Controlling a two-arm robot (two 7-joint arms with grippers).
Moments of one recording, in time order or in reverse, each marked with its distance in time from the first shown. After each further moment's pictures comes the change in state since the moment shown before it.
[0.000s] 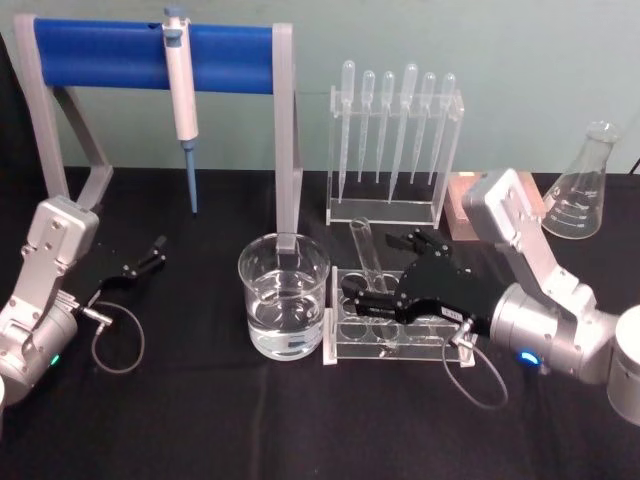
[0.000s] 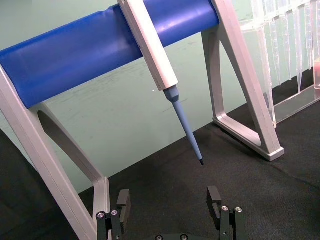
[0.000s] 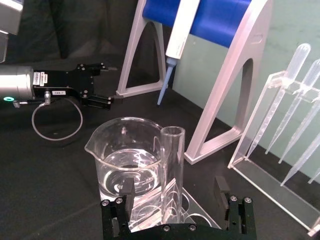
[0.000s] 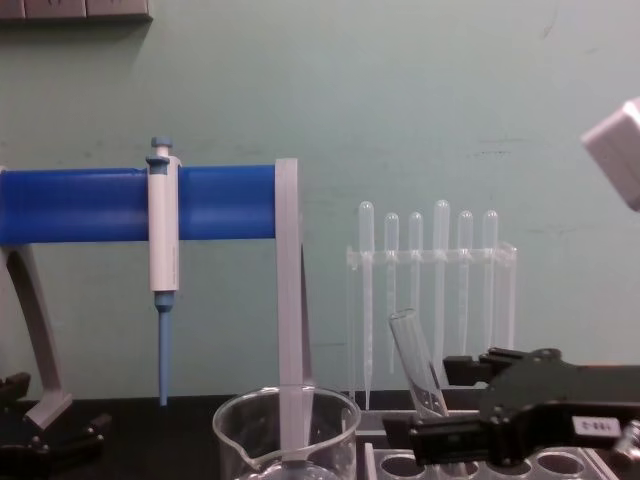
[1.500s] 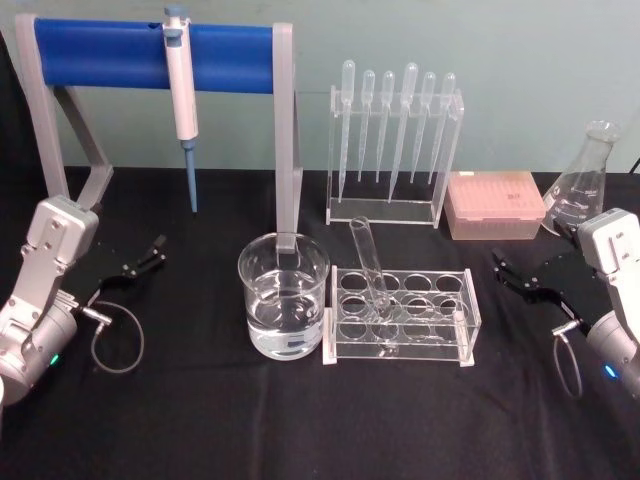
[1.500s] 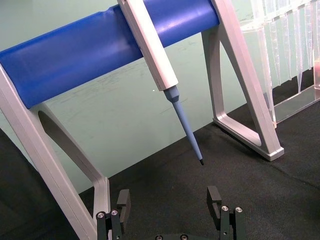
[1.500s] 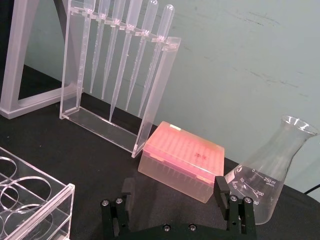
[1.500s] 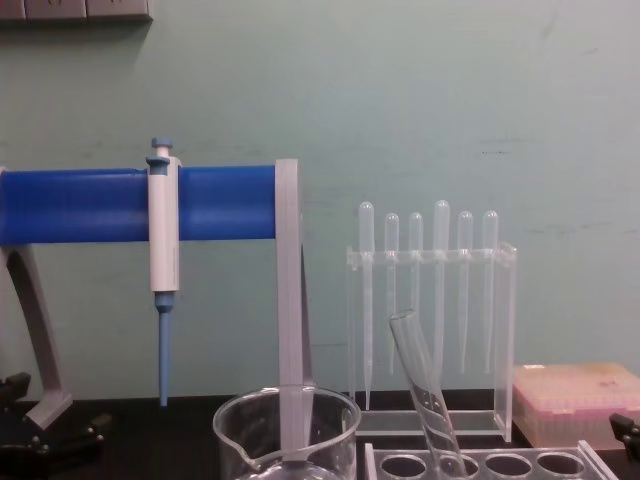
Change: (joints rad) left arm 0.000 0.000 0.000 0.000 0.000 0.000 0.000; right arm -0.067 0.044 0.058 0.248 -0.089 -0.286 -0.446
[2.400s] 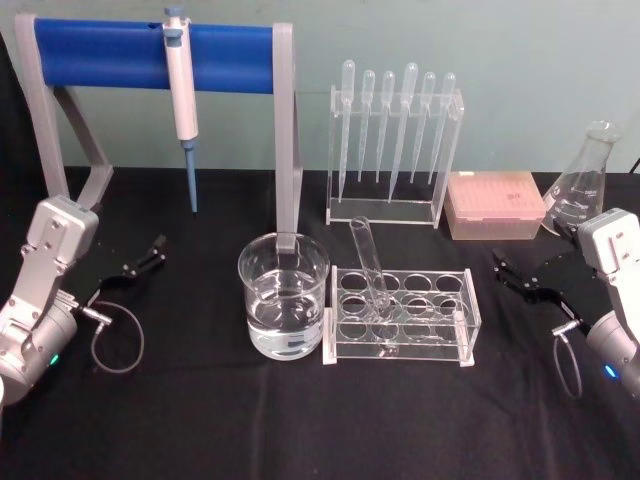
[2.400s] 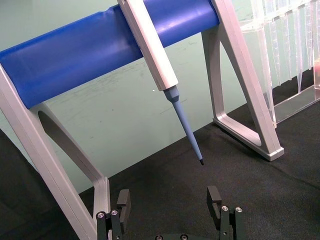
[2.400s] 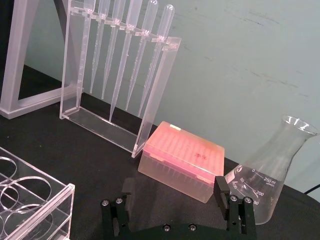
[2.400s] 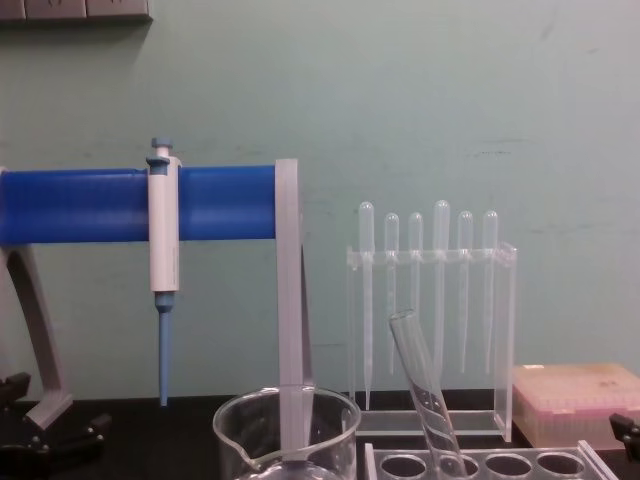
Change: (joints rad) left arm 0.000 0.000 0.000 0.000 0.000 0.000 0.000; right arm 0.000 0.000 0.000 0.000 0.000 0.000 0.000
